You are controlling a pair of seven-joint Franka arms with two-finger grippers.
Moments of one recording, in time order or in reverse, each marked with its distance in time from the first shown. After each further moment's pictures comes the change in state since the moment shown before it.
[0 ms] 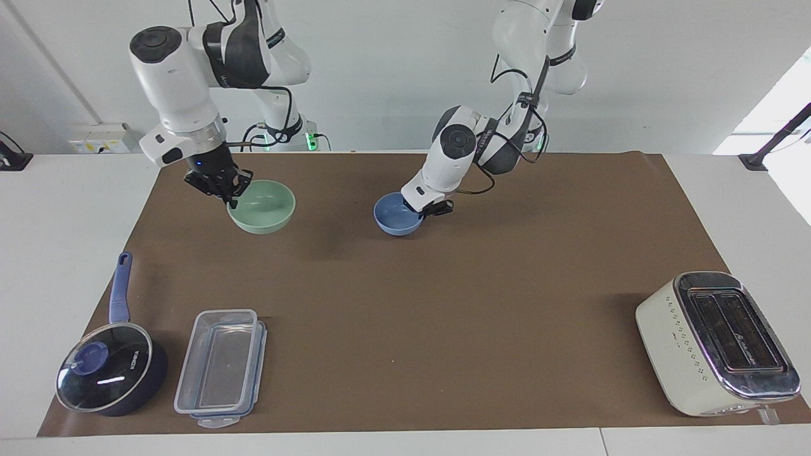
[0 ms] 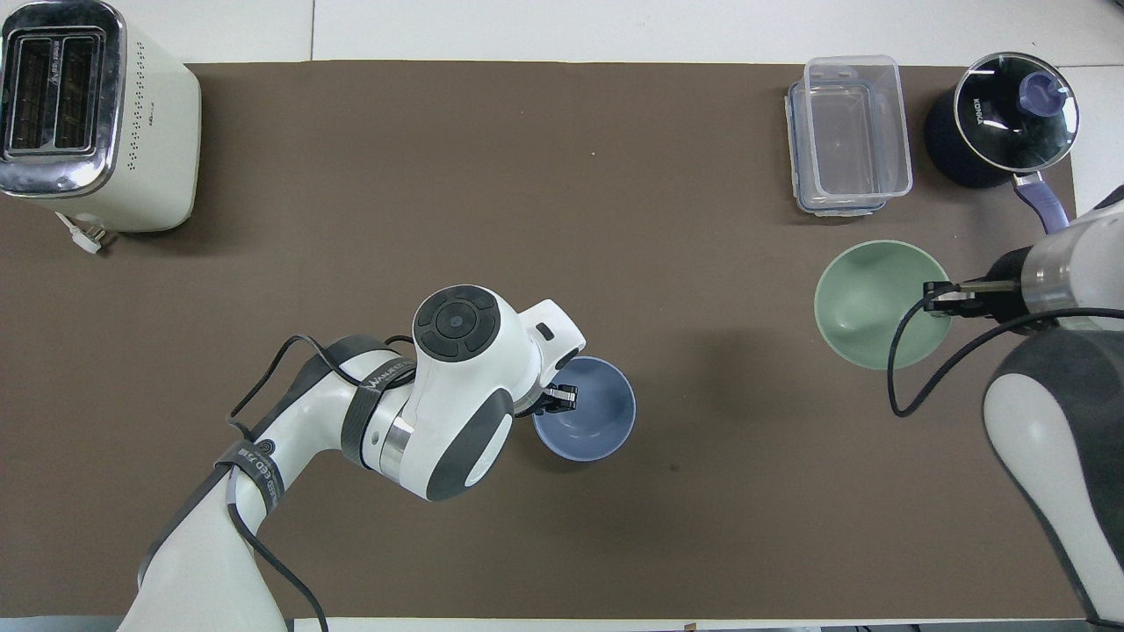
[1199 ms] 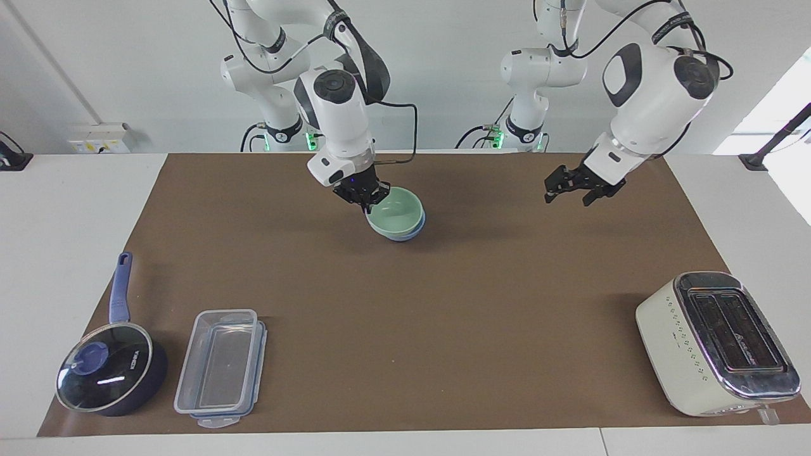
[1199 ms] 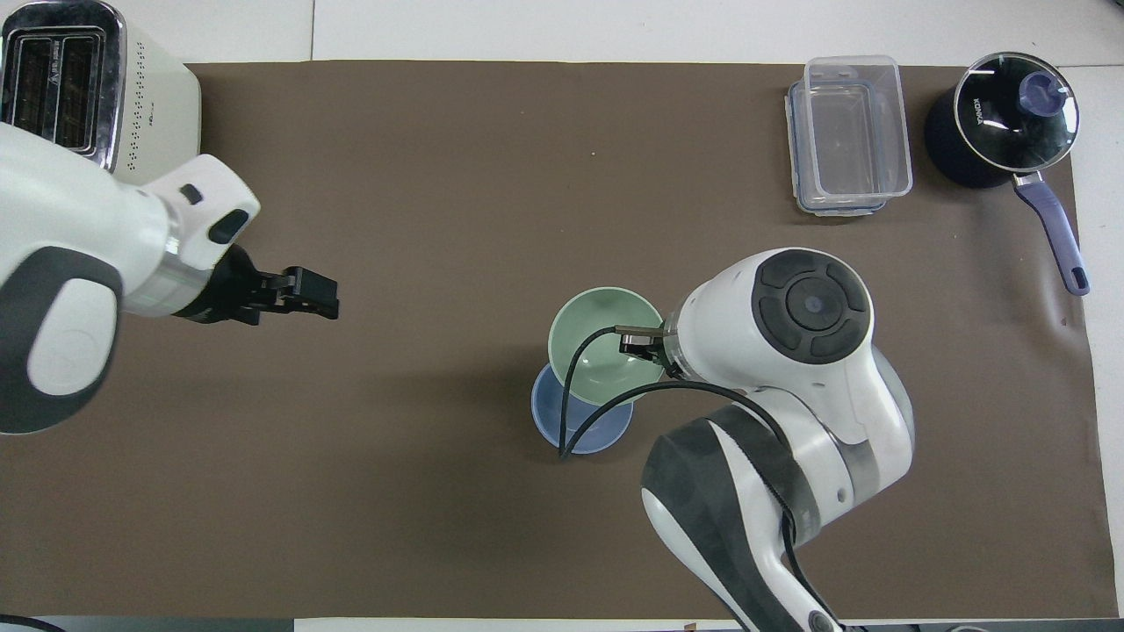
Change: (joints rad) left arm 0.597 -0.271 0.039 0.159 0.118 -0.436 0.373; right arm 0.432 0.188 0.002 -0.047 0.132 0.218 0.439
